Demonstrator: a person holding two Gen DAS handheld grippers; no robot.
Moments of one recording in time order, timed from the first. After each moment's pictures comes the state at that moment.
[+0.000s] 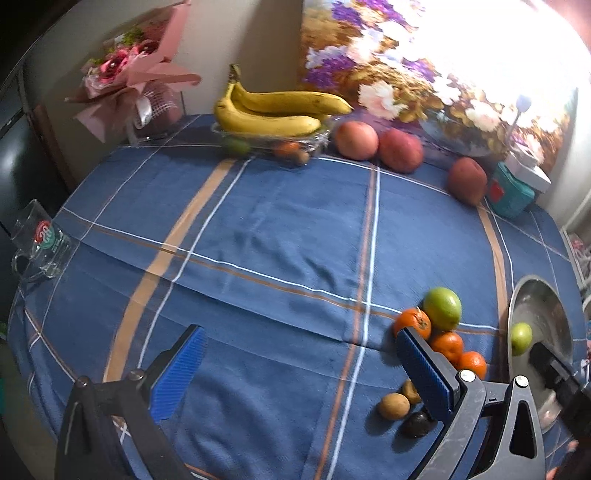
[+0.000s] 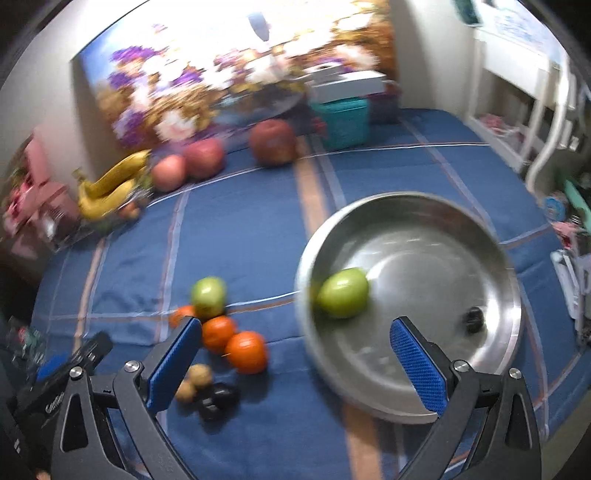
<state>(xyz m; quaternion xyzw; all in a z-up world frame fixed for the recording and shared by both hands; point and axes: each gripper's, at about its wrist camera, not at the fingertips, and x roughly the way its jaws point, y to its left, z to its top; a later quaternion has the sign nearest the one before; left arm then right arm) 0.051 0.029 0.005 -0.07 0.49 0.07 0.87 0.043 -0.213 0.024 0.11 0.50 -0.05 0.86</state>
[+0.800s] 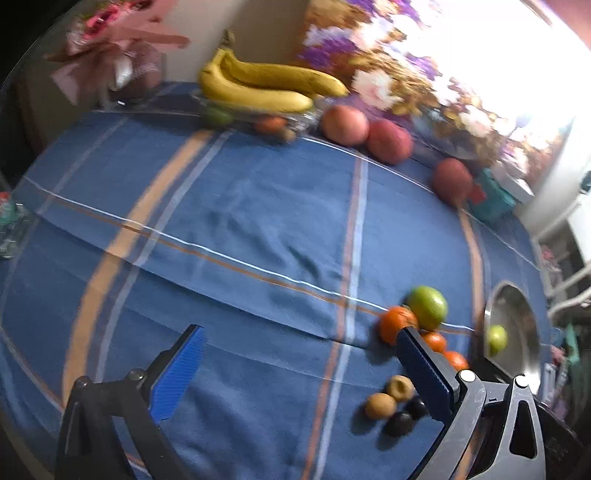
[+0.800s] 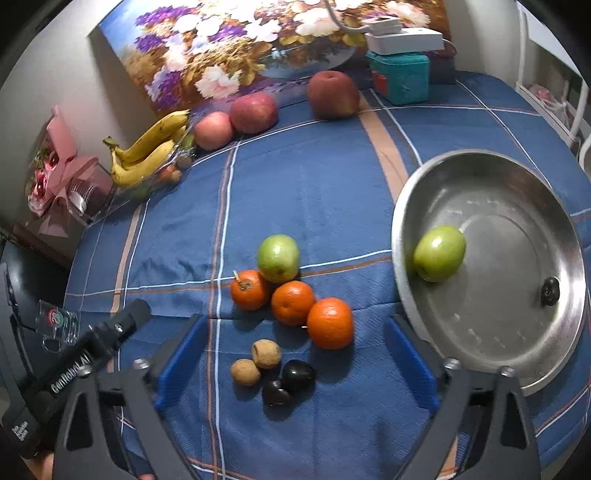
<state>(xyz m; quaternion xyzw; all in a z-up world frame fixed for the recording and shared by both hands) 0.064 0.044 -0.014 -0.15 0.52 -0.01 0.84 0.052 -0.177 -0.005 0.16 0.54 0.03 0.83</state>
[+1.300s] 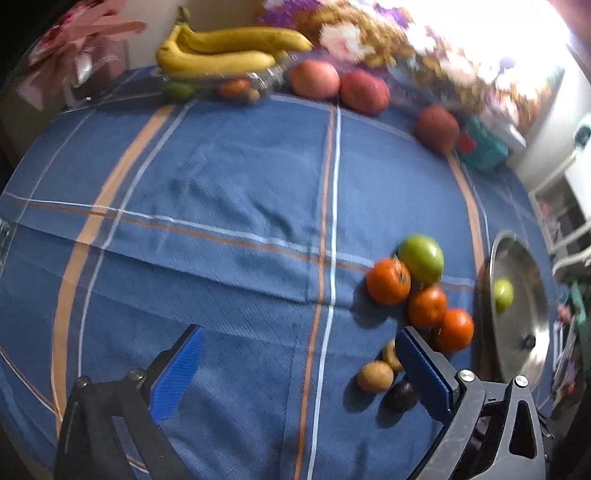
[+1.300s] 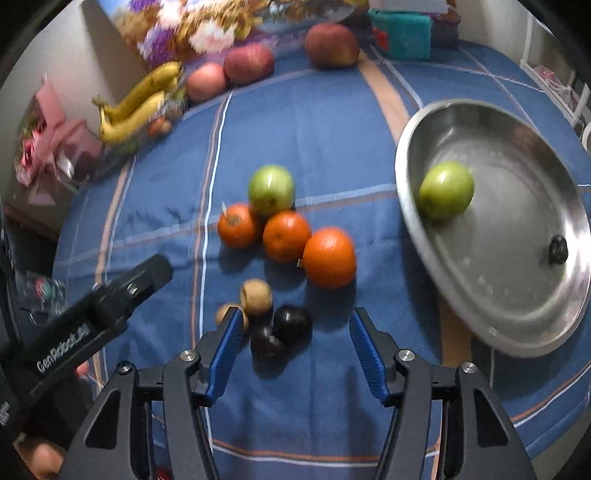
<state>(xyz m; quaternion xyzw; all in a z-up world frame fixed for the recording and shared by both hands) 0.064 0.013 -0.035 -0.10 0.57 -0.04 0.81 0.033 -0.161 -0.034 0.14 0.60 0.04 0.79</state>
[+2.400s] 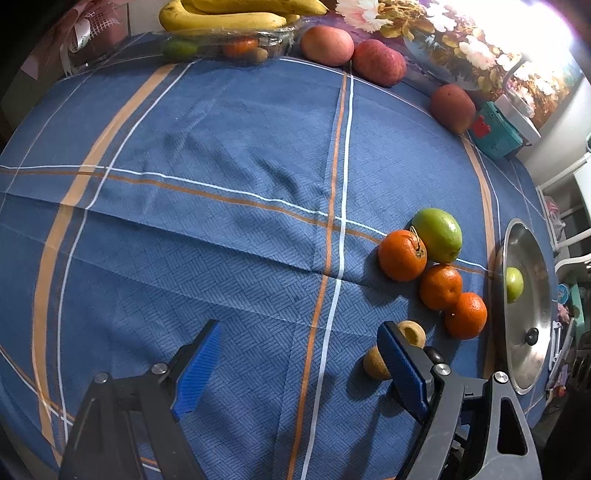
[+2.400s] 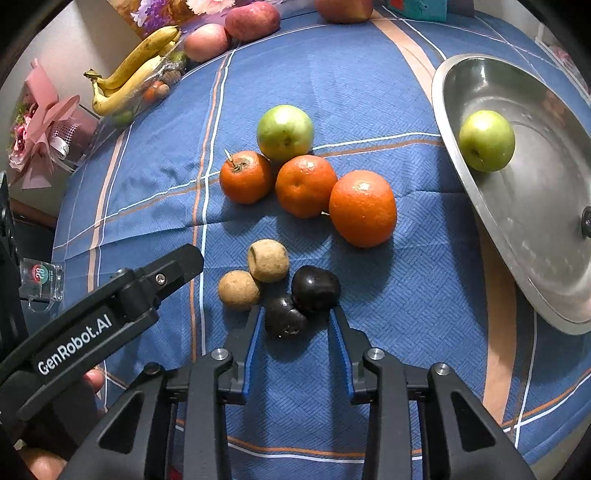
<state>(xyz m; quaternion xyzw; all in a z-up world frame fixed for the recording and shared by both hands) 0.065 0.012 -0.055 -0.13 0.61 -0.03 0.78 0.039 -0.148 -0.063 0.16 0.64 0.06 0.75</state>
